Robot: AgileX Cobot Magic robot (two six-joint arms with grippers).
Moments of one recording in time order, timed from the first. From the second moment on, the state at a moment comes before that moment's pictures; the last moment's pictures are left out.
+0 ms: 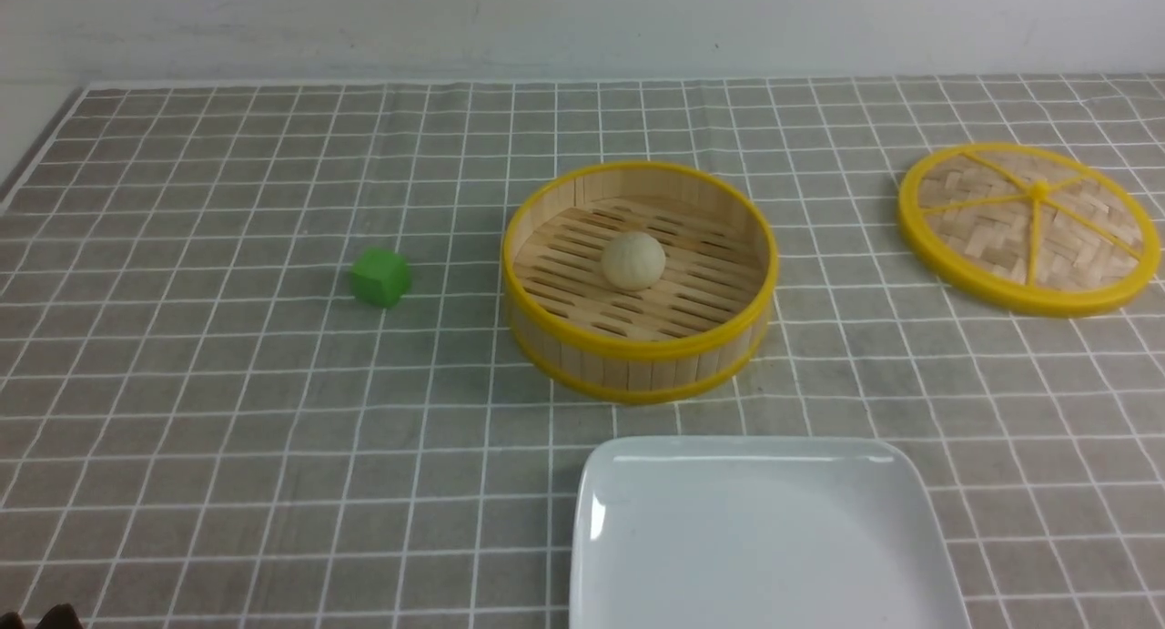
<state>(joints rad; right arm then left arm) 0.00 0.03 -0.11 0.24 0.08 0.30 -0.02 -0.01 0.03 0.15 0.37 -0.22</state>
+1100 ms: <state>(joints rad) 0.46 1.99 -1.80 0.26 1.11 -0.09 -0.02 -0.01 0.03 0.15 0.37 -0.22</state>
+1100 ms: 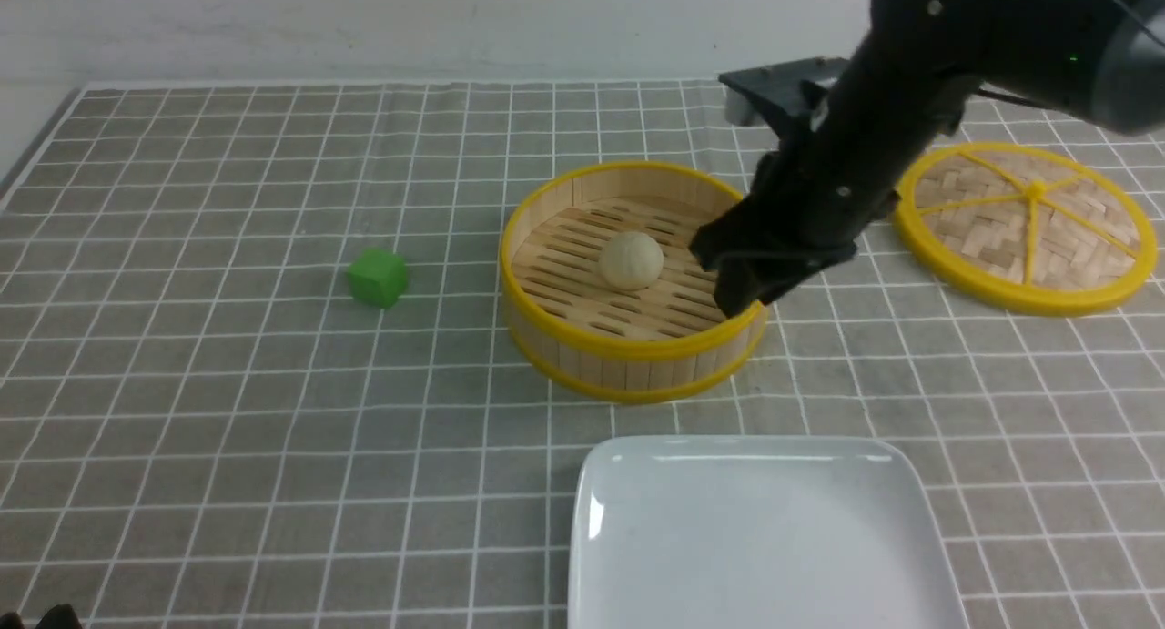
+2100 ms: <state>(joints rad) 0.50 2.24 -2.21 0.14 1.17 0.00 -0.02 -0.01 0.03 0.15 0.37 -0.22</state>
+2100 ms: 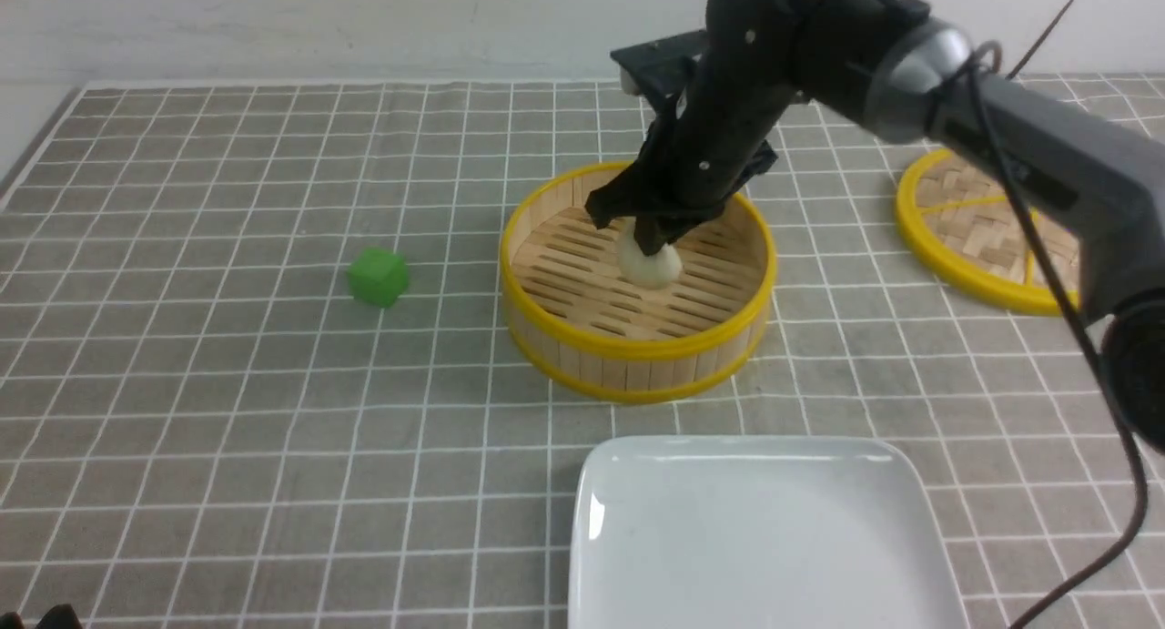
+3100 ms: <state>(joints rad) 0.68 1.63 -1.07 0.23 0.83 0.04 -0.02 -0.01 0.03 0.15 0.37 -0.22</state>
